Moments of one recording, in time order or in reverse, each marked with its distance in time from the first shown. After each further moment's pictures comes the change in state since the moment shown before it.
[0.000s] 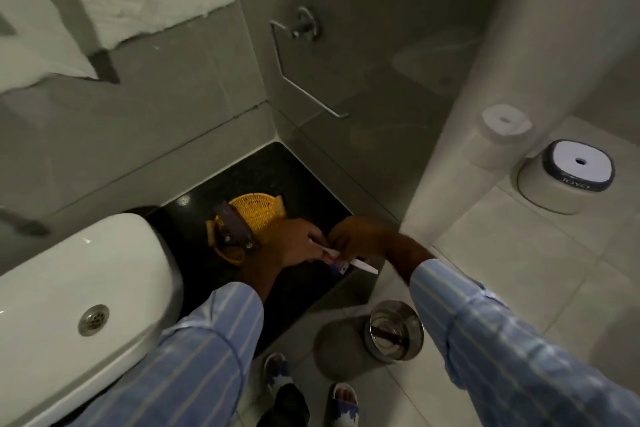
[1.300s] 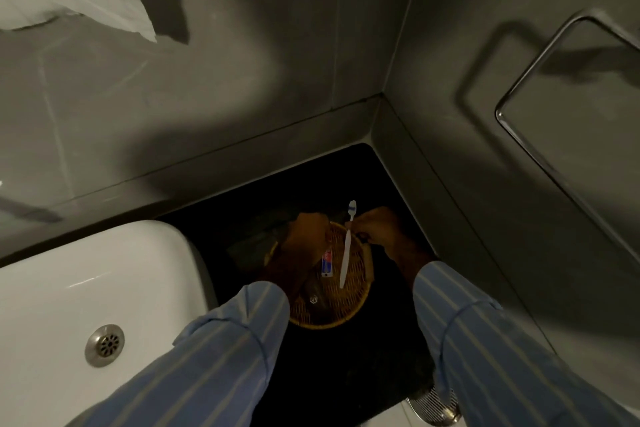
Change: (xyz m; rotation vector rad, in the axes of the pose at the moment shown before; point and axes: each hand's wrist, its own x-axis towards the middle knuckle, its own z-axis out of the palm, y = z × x) left_hand 0.165 -0.205 -0.087 -0.098 0.135 -0.264; right_hand 0.318 0.010 0.001 0.802 0.214 0.539
